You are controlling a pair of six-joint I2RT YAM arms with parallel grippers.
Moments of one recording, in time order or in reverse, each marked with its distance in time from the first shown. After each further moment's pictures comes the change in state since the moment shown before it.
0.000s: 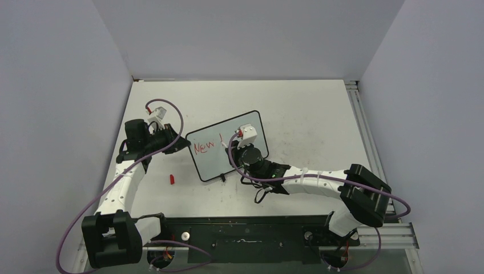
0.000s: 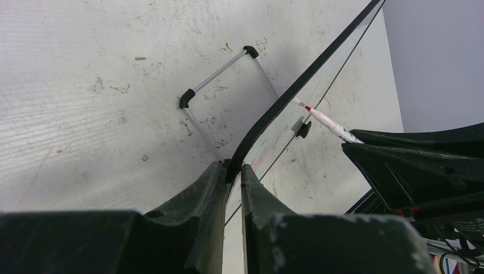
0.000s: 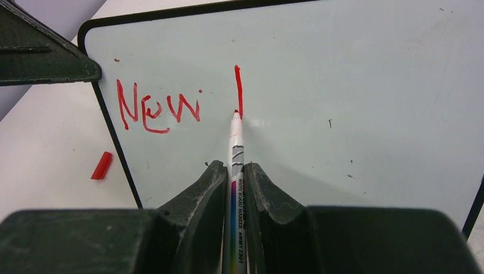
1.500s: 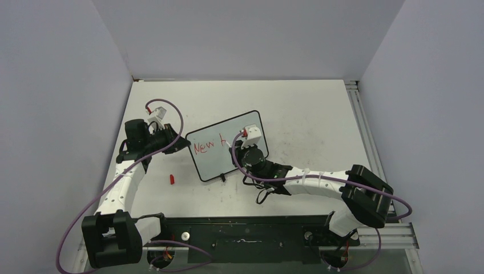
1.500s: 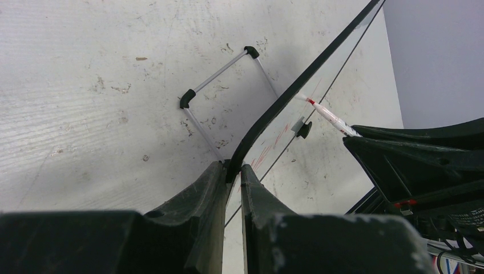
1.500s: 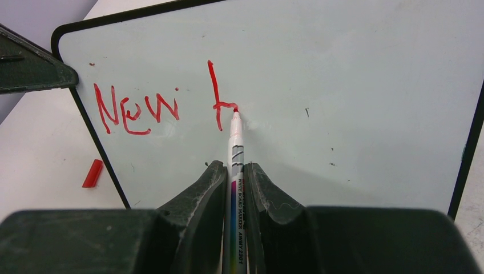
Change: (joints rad) left arm 0.000 0.000 0.000 0.000 -0.002 0.000; right arm -0.016 -0.011 -0.030 0.000 0.041 0.045
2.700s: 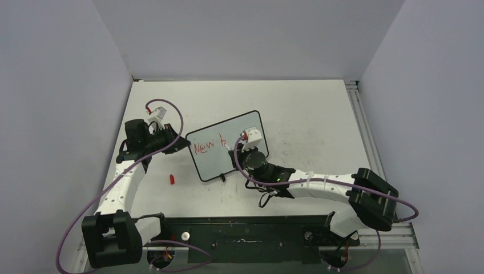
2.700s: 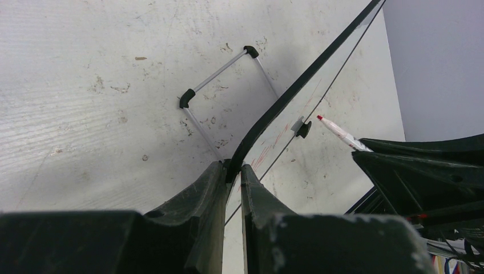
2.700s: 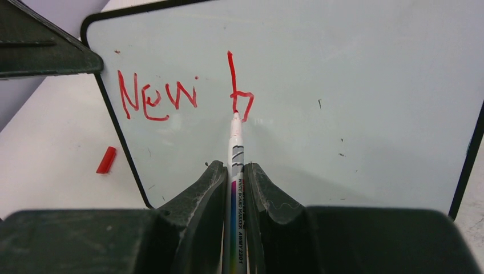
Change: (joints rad) left arm -0.001 0.000 0.000 -0.001 0.002 0.000; right arm 0.037 -0.034 -0.026 -0.015 -0.008 -0.001
